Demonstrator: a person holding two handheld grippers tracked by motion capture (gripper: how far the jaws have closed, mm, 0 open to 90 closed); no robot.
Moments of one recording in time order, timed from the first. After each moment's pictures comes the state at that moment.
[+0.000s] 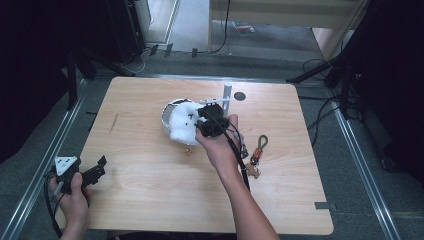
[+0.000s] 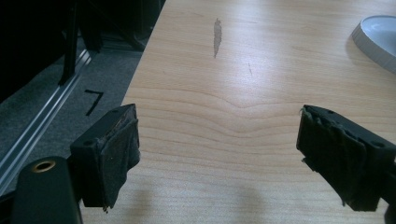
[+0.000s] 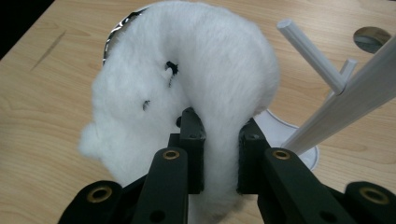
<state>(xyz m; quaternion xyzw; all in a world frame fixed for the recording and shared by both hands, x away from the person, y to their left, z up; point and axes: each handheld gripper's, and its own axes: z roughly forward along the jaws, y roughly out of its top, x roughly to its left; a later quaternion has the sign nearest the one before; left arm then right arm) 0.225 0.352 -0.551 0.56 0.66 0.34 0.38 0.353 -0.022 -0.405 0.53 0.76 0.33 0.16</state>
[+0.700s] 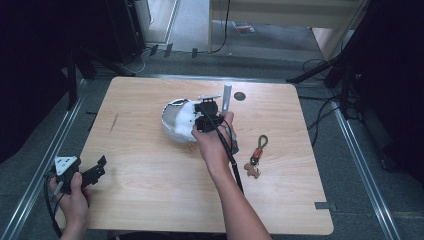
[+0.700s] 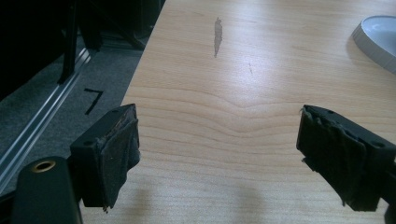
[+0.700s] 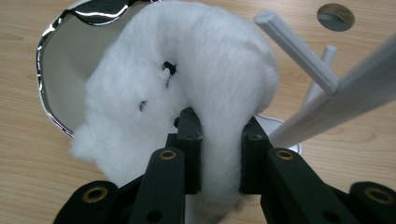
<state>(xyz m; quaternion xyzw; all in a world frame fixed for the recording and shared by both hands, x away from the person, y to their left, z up) 0.225 0.353 -0.551 0.56 0.66 0.34 0.38 0.374 -0.003 -0.418 0.59 0.73 0.27 0.20</state>
